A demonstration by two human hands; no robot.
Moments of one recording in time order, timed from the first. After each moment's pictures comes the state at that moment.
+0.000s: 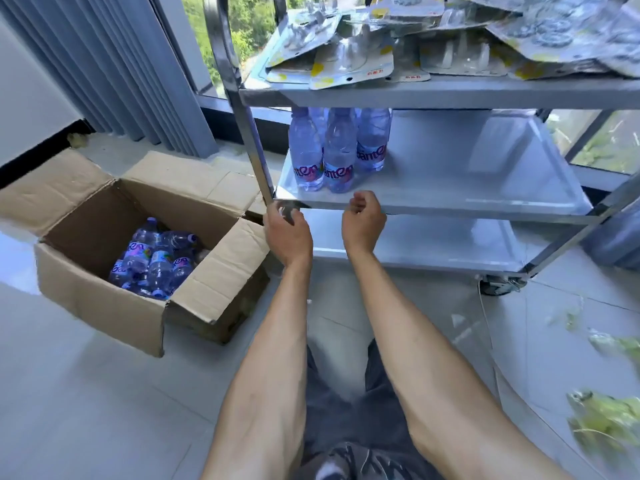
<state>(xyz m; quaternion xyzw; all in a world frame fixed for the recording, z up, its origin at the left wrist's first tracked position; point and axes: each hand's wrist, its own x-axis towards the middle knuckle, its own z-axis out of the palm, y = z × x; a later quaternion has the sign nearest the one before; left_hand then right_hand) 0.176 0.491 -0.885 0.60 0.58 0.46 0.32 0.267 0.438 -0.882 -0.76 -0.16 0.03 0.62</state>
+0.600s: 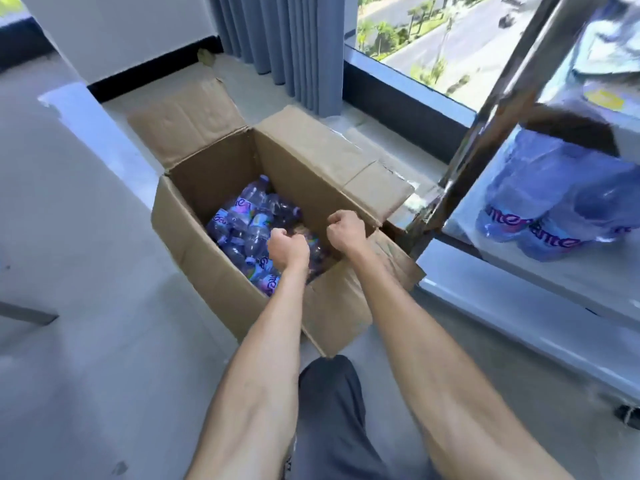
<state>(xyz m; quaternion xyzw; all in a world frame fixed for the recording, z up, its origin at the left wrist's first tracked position) -0.032 0.709 -0.961 0.39 0.79 0.31 0.36 0.077 0.699 -0.931 -0.78 -0.42 0.36 0.29</state>
